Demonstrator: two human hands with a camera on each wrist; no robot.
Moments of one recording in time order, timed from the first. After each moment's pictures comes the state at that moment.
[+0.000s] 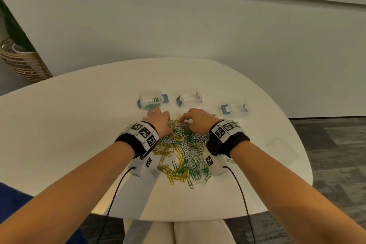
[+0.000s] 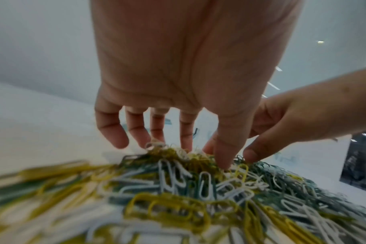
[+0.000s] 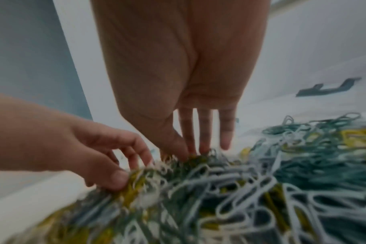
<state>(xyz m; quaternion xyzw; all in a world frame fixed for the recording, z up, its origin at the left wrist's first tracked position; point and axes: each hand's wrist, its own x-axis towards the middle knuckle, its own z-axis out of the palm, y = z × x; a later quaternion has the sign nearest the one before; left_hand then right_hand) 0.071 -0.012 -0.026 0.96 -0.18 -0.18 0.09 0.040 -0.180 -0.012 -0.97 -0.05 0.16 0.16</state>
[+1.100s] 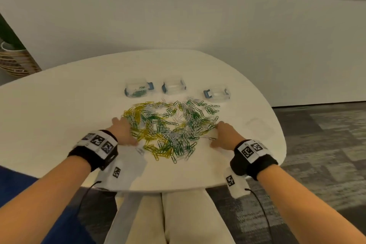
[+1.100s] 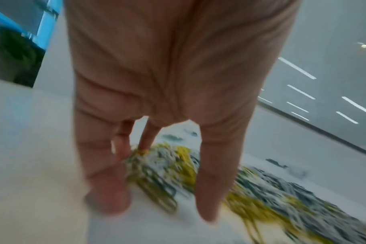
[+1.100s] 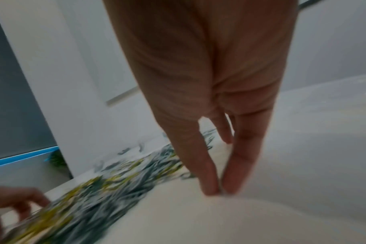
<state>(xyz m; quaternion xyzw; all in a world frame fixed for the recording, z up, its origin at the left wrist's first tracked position) 0.004 0.053 -0.024 0.95 -0.03 -0.29 0.07 -0.102 -0.250 -0.023 -0.96 0.15 0.19 0.17</state>
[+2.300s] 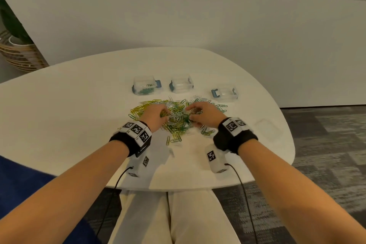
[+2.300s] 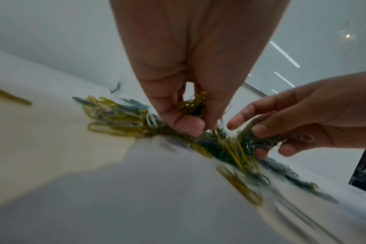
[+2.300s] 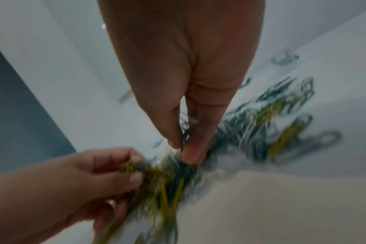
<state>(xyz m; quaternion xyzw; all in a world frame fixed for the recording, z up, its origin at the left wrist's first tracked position) 0.013 -0.006 -0.025 0.93 -0.20 -0.12 0.28 -0.035 -0.202 -0.005 -0.90 0.07 0.11 0.41</state>
